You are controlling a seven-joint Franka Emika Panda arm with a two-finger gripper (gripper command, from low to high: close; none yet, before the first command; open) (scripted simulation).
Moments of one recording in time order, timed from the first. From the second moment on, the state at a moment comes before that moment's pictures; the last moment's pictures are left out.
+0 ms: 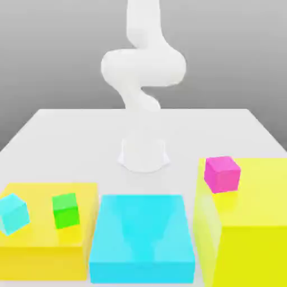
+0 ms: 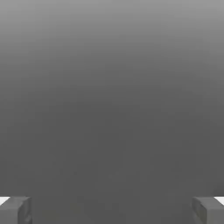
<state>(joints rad) 0.03 -0.73 0.06 -2.30 -0.03 2.33 0.78</state>
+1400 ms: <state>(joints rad) 0.32 -0.06 0.45 -2.93 0.11 2.89 1.74</state>
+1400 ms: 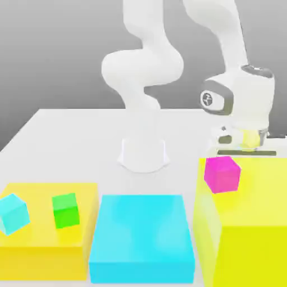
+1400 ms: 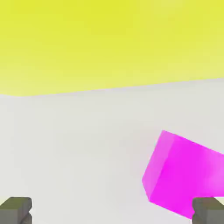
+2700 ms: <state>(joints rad) 0.55 -0.13 0.28 -2.89 0.07 2.85 1.90</state>
